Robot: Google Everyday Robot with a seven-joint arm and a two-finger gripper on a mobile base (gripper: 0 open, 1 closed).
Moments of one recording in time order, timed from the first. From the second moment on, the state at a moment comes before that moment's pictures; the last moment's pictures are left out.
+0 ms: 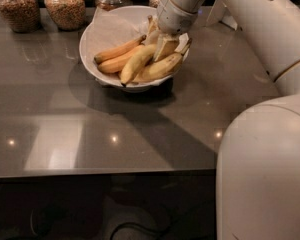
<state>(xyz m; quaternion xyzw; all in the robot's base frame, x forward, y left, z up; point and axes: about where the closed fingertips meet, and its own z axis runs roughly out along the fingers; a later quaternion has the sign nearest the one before) 0.675 -0.020 0.902 -0.83 0.52 0.06 0.21</state>
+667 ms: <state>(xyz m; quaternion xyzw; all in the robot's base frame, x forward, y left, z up) 0.669 -0.003 0.955 -0.83 0.50 0.02 0.25</state>
